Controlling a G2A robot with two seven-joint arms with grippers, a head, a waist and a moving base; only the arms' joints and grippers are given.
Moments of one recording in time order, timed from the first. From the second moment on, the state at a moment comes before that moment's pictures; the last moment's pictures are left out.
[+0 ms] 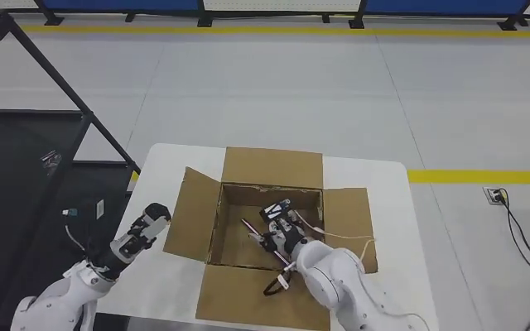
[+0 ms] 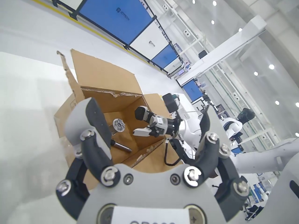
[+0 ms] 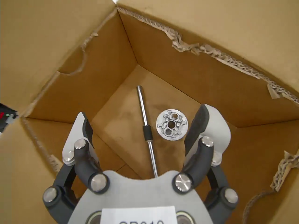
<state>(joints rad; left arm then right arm) 1.41 -1.17 -1.85 -1.82 -0.07 -0.53 -0.77 -0.90 -1.36 0.87 -1.57 -1.16 0.10 0.68</state>
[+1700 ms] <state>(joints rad) 1.42 -1.17 -1.85 -1.82 -0.07 -0.53 -0.77 -1.33 -1.35 1.38 -2.01 -1.22 0.41 0.38</state>
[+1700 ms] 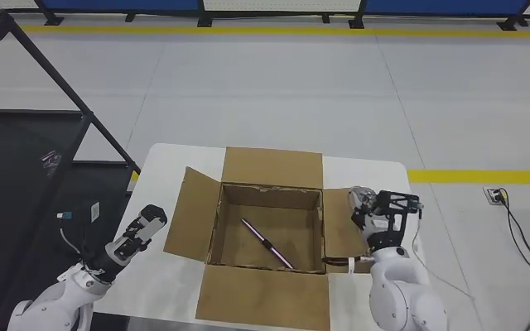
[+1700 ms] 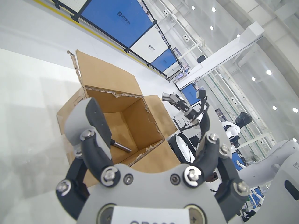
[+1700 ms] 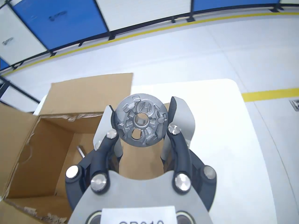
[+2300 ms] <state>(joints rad) 1.42 -1.17 -1.85 -1.82 -0.07 -0.53 -0.77 -1.03 -1.33 1.55 -1.39 -1.25 0.31 0.57</state>
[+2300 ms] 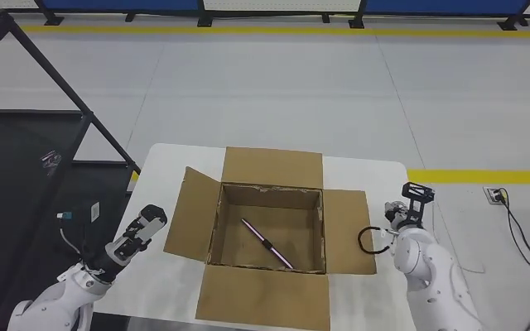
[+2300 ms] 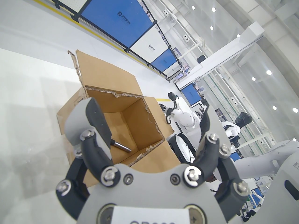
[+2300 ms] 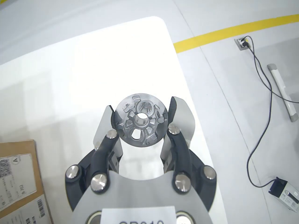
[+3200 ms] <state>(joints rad) 1.42 -1.17 -1.85 -1.82 -0.07 -0.53 -0.77 -1.05 -1.33 1.57 -1.57 -1.24 0.35 0.54</state>
